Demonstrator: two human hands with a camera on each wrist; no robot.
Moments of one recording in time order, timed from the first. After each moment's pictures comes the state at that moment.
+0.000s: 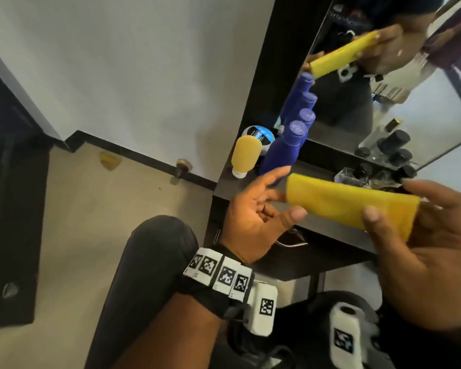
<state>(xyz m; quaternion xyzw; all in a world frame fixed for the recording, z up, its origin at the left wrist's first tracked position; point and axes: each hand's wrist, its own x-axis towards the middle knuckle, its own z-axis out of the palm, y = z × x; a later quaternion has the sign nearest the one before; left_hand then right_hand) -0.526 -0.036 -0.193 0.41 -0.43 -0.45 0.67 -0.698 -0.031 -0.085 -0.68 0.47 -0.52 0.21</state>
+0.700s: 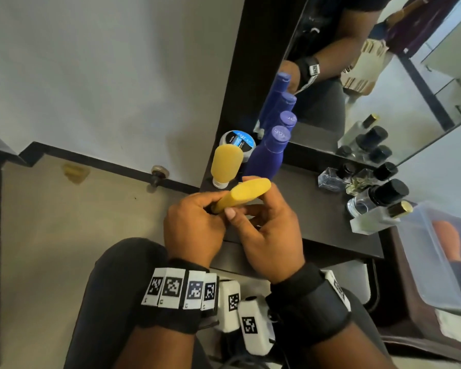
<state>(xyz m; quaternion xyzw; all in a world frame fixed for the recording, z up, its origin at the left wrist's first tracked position) -0.470 -0.048 -0.214 0.72 -0.43 -0.23 0.49 -0.606 -0.072 -0.180 -0.70 0.41 -0.41 0.41</state>
